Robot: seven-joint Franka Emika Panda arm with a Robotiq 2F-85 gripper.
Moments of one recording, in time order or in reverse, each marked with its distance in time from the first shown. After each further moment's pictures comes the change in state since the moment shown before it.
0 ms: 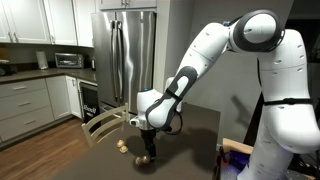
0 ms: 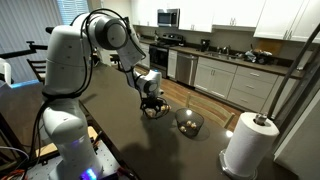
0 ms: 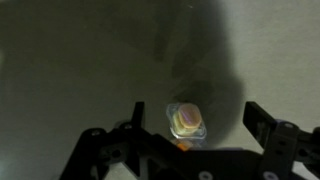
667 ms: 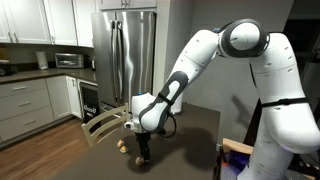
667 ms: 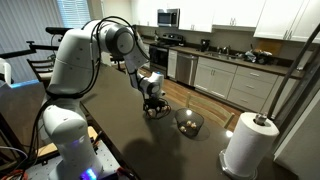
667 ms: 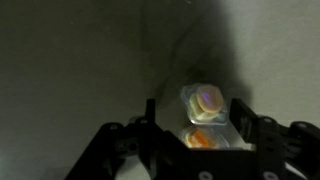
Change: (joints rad) arm 0.000 0.108 0.006 0.104 0.000 0.000 -0.012
